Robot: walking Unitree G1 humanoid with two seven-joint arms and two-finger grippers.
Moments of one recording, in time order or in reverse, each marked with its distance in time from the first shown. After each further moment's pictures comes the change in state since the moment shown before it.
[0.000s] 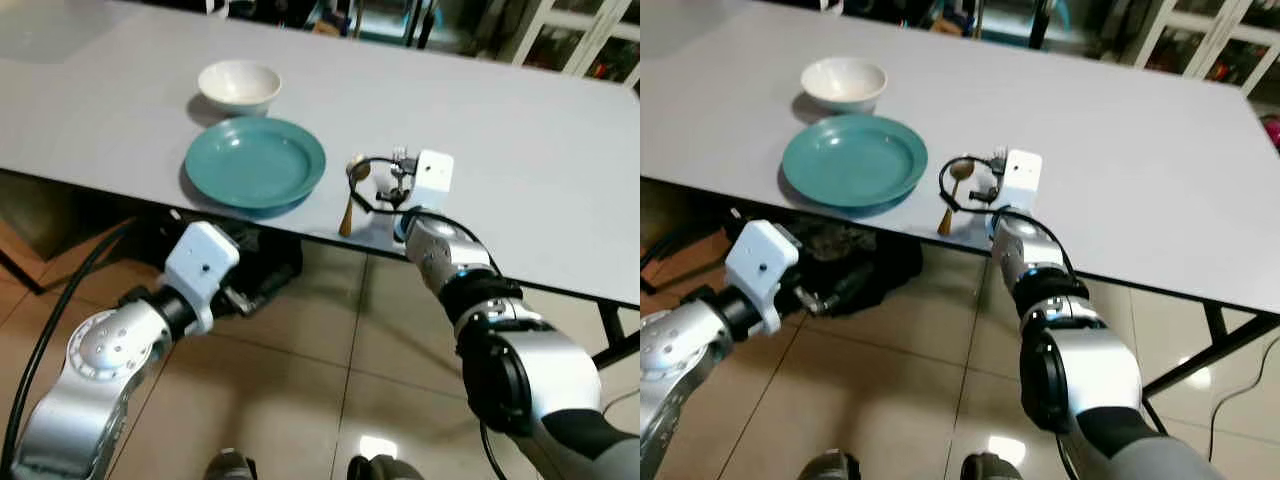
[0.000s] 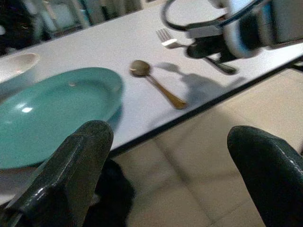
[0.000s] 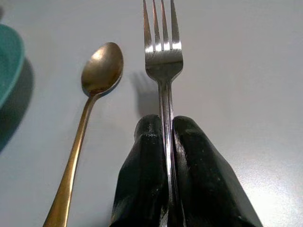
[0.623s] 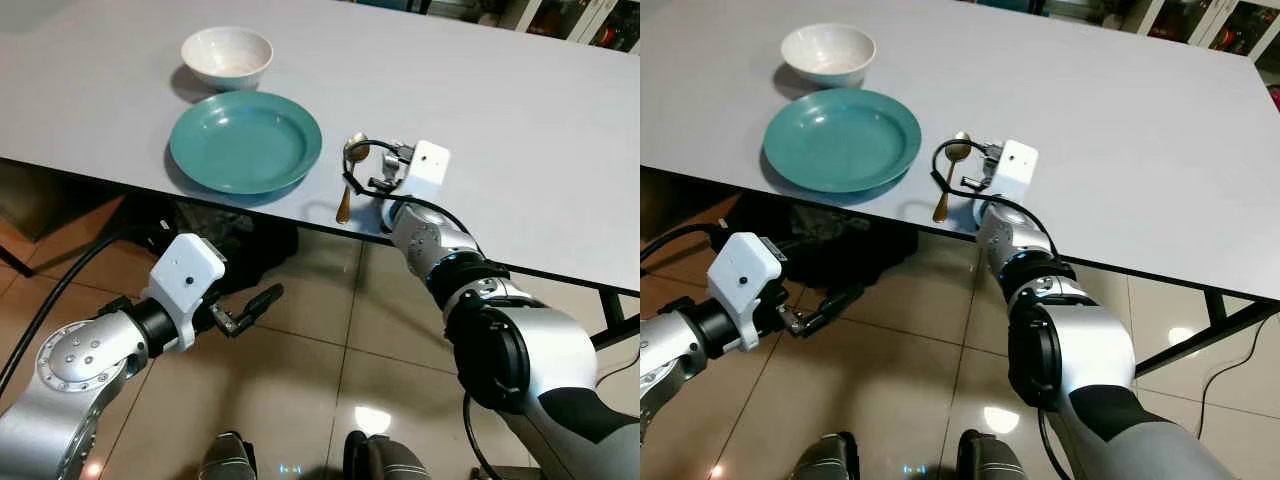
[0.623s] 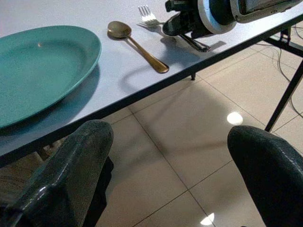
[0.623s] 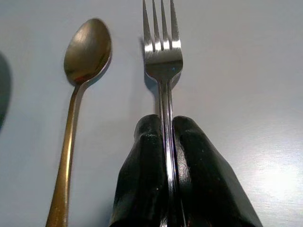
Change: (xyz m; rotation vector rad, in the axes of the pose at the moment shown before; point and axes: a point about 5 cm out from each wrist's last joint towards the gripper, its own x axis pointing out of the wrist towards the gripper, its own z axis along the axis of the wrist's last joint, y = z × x) left arm -0.017 0.004 0.000 -0.008 0.059 -0.030; right arm 0.000 0.022 0.010 0.098 0.000 0.007
